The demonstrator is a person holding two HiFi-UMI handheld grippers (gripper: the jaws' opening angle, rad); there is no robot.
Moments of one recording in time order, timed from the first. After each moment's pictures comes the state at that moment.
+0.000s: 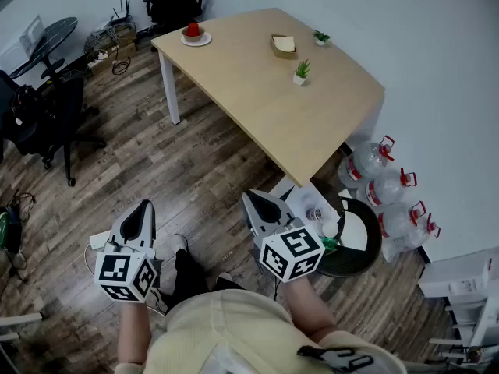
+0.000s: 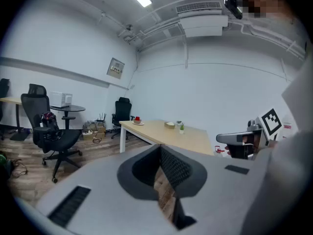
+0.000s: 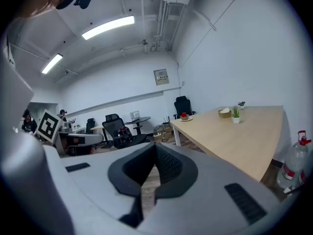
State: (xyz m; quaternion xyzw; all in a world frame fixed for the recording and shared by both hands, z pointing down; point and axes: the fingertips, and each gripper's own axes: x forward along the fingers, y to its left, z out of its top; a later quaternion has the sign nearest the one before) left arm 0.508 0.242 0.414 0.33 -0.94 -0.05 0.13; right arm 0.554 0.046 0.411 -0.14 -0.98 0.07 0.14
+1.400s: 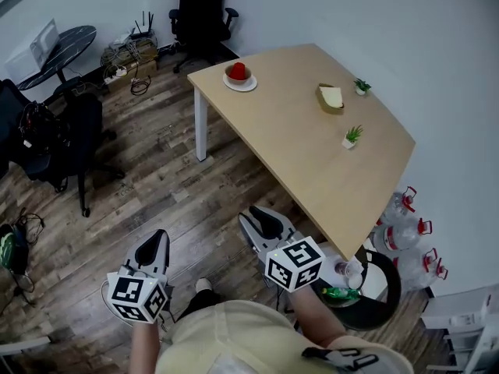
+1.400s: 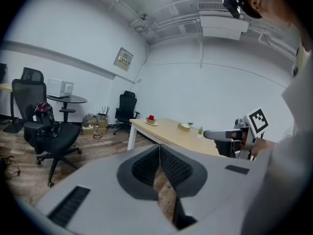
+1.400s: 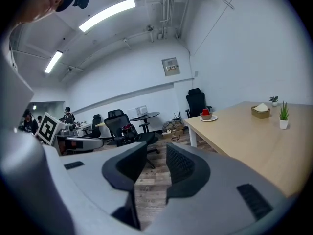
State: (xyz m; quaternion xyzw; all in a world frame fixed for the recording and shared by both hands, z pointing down) left arm 0.296 0.331 0.437 0.33 -0.93 -0.08 0.16; right arm 0.304 0.147 0.421 -0.21 -0.96 0.06 0.17
